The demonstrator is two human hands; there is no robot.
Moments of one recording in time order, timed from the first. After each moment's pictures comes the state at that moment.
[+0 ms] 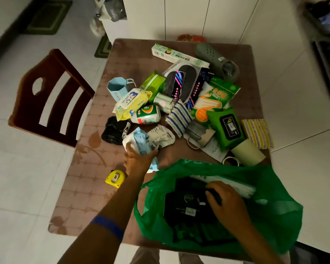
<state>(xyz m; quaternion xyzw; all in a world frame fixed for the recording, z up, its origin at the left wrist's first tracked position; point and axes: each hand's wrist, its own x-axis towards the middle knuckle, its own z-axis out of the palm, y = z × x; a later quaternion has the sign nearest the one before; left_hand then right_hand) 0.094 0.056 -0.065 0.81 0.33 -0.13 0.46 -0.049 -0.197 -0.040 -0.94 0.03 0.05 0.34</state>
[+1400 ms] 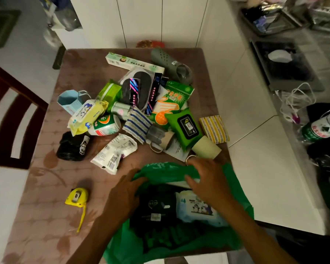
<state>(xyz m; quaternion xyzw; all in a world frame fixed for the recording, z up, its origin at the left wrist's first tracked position) 0.027 -0.001 -0.024 0.94 -0.21 -0.17 0.20 -0.008 -0.261 -0.009 -0.96 0.06 0.03 0.27</state>
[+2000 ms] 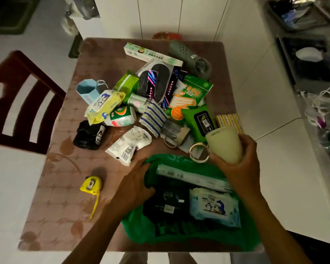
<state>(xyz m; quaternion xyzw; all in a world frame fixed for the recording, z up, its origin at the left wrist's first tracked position) 0.036 0.013 -0.016 0.92 -0.14 -0.21 0.29 0.008 -0.276 0.006 -0.87 0.22 -0.13 0.43</state>
